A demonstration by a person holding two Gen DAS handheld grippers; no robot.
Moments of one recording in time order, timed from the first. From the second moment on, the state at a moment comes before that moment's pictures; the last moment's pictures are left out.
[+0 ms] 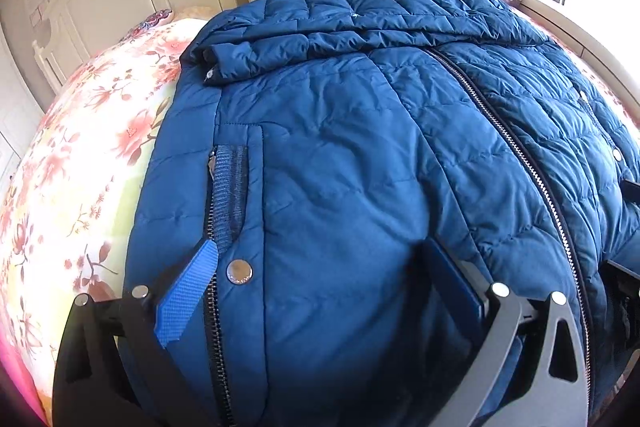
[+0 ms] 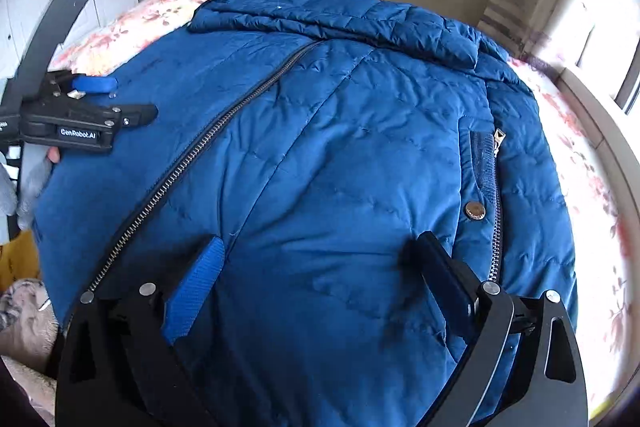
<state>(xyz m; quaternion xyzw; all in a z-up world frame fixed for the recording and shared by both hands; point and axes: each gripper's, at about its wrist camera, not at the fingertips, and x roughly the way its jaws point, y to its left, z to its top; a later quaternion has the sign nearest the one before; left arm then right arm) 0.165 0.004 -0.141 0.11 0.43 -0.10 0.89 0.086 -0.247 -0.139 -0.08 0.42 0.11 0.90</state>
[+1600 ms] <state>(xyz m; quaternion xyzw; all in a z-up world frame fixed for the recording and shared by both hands) 0.049 0.133 -0.146 0.01 0.41 -0.06 0.91 -0.030 -0.366 -0.143 0.07 0.39 0.03 0.92</state>
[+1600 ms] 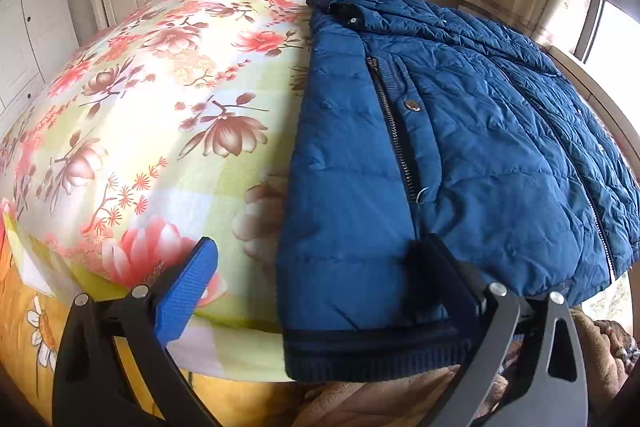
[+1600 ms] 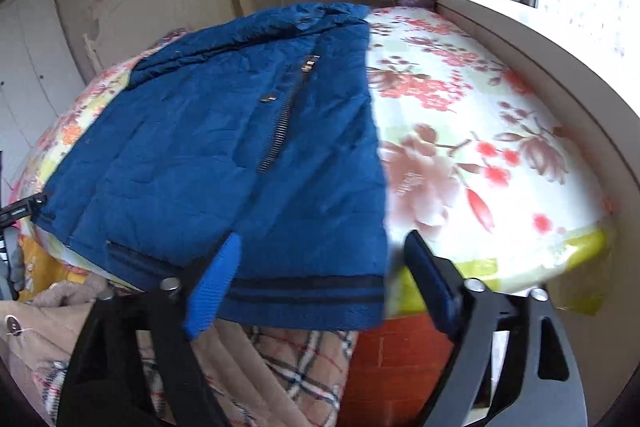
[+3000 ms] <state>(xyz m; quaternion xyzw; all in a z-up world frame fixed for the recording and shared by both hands) 0.277 0.183 0.023 -0.18 0.33 -0.06 0.93 0.197 -0.442 0.000 0.29 0.31 0.12 0.90</state>
